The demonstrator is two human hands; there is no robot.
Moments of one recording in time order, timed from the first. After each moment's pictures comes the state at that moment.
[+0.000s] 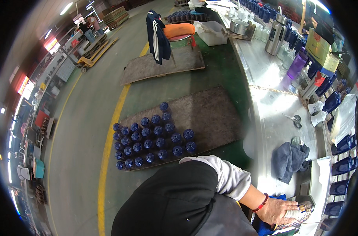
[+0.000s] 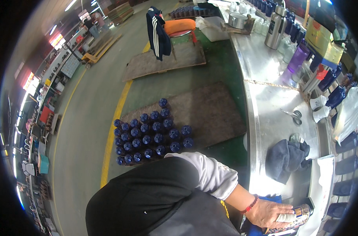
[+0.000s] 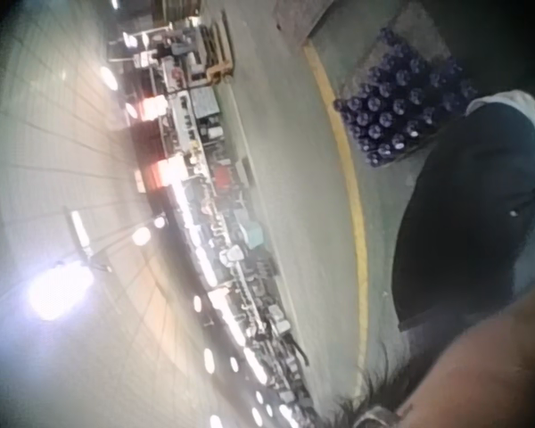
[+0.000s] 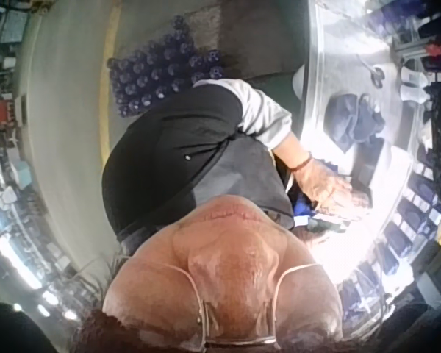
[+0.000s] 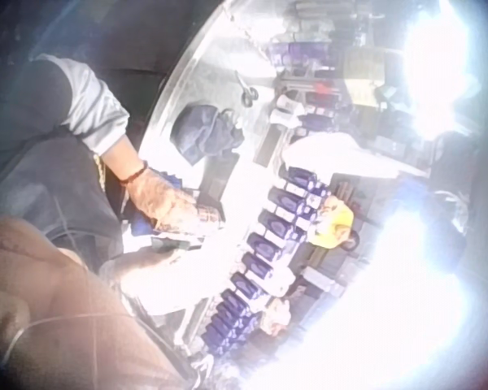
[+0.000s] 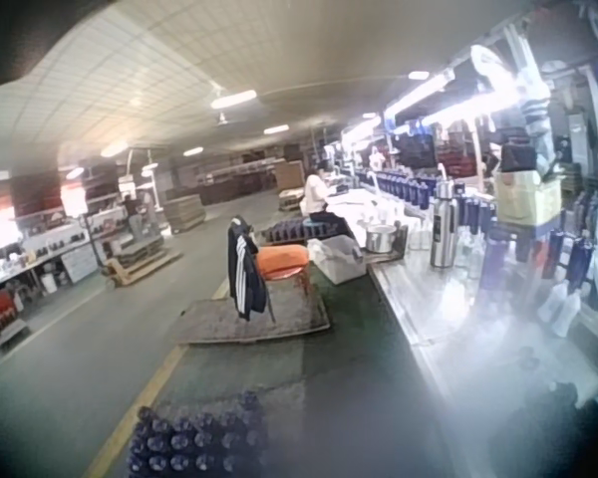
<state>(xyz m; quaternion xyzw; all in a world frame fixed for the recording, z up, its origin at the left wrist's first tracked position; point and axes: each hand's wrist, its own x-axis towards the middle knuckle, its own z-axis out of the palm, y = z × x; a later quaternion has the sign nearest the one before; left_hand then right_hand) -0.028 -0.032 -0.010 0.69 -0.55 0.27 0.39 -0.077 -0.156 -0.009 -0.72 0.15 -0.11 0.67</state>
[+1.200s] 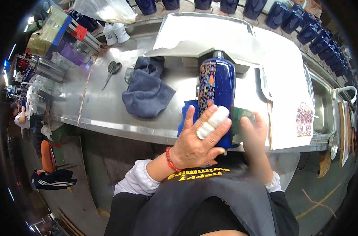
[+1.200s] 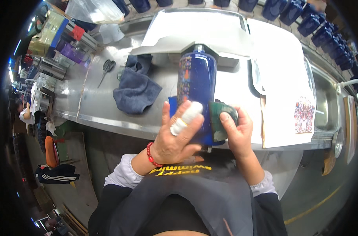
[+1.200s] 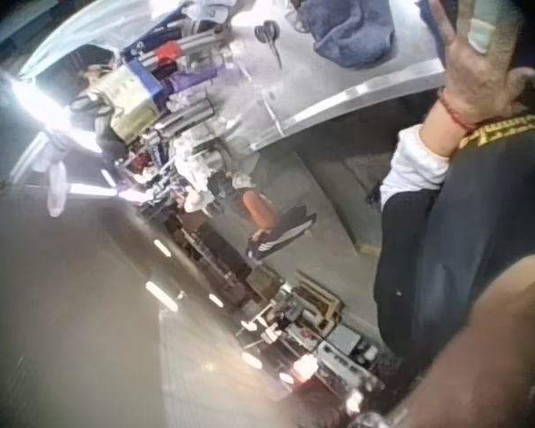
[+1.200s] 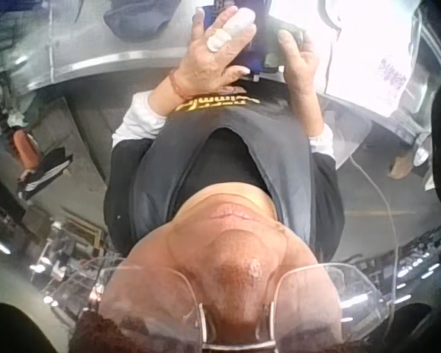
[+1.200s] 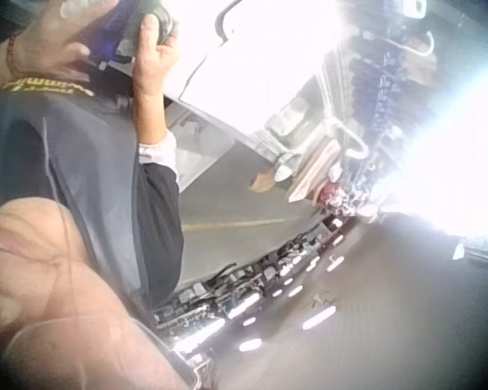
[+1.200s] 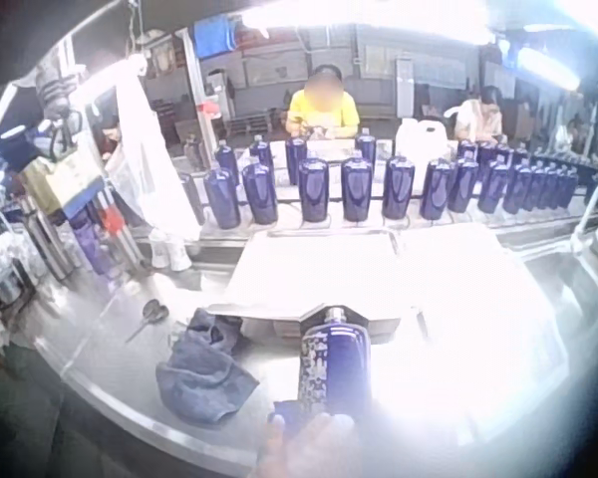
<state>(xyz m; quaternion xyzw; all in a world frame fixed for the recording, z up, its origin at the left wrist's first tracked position) -0.035 -0.002 0.017 0.71 -0.61 0.08 0.34 -0.168 -0.176 0.000 -0.58 0.25 -0.26 0.73</state>
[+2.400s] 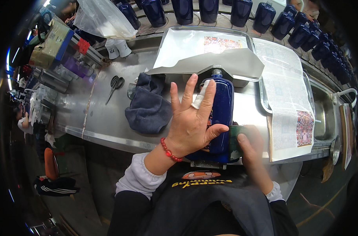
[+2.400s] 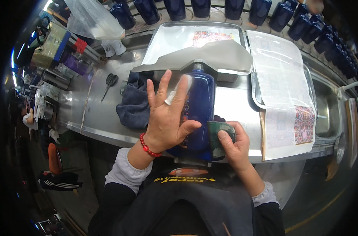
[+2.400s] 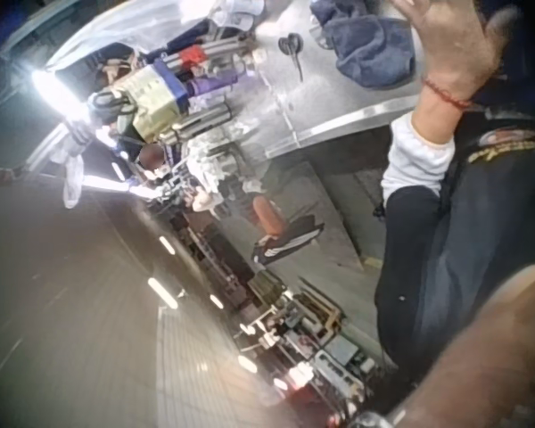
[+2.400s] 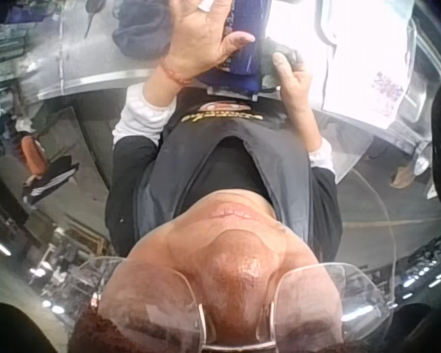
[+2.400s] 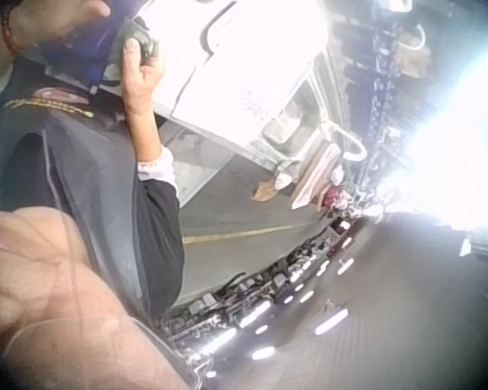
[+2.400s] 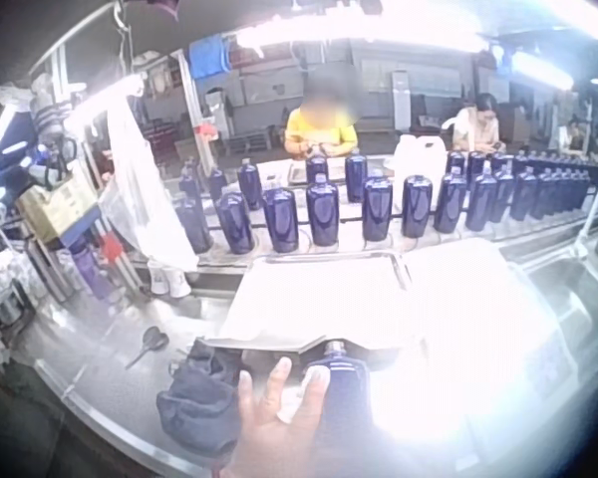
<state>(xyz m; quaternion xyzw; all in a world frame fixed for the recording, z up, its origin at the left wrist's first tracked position) 0.023 -0.046 0.048 0.77 -0.56 0.14 0.27 -0.163 -0.178 0.016 -0.62 0.21 -0.23 0.72</state>
